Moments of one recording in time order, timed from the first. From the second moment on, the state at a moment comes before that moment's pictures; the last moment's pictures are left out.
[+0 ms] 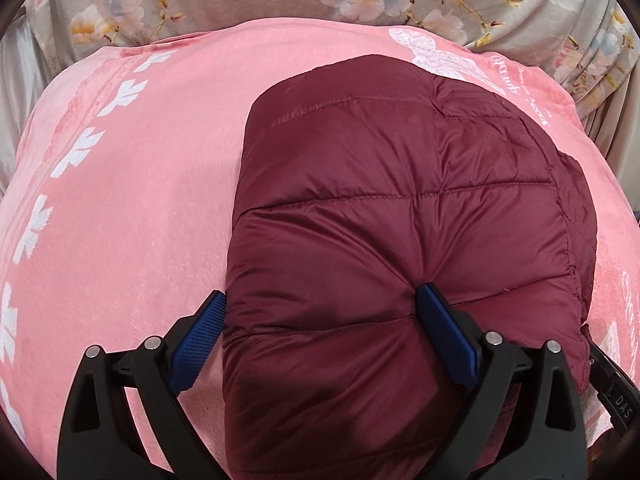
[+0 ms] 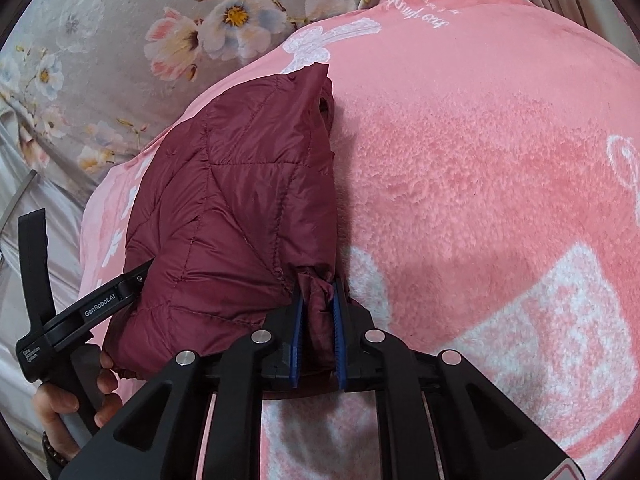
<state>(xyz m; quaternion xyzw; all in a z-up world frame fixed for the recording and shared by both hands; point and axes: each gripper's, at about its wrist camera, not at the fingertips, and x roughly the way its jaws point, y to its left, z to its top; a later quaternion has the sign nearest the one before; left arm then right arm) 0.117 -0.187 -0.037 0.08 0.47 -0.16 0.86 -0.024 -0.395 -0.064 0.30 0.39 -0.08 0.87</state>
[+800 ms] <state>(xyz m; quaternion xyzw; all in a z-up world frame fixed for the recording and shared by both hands) 0.162 -0.119 -0.050 -0.14 0.55 -0.25 0.78 0.001 -0.422 -0.059 0.41 0.40 0.01 0.82</state>
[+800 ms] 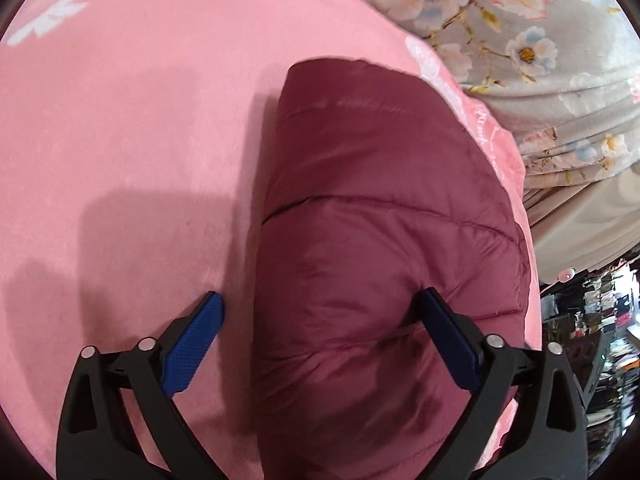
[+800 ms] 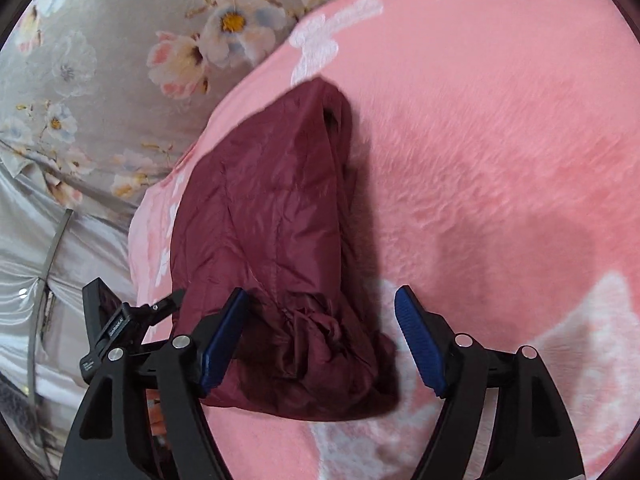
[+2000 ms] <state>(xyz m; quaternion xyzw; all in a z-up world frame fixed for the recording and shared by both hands) 0.061 -0.132 0.109 0.01 0.35 -0.34 0.87 -0.093 -0.333 0.084 0.23 0.27 -0.05 0.93</state>
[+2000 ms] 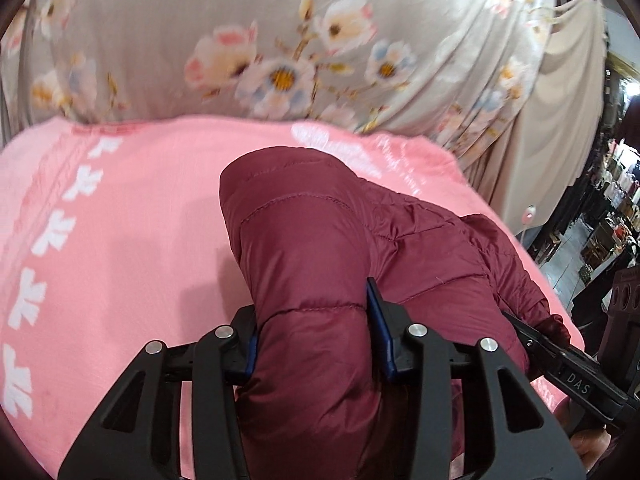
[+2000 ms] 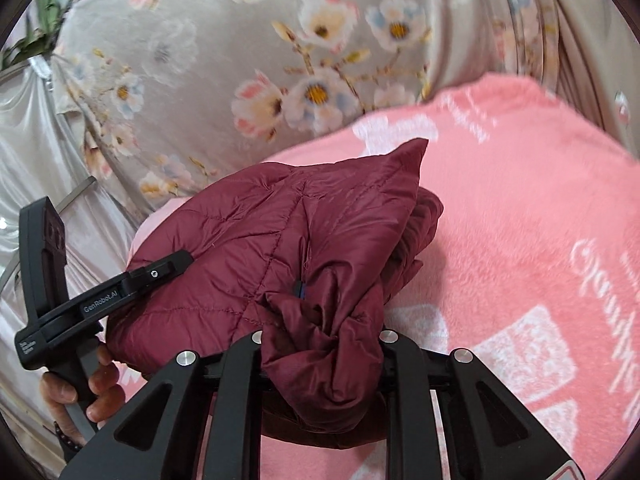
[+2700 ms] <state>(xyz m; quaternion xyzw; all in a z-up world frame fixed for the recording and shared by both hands) -0.016 -0.049 0.265 0.00 0.09 -0.38 0.92 -0.149 -0.240 0.243 0.04 0.04 -0.06 1.00</state>
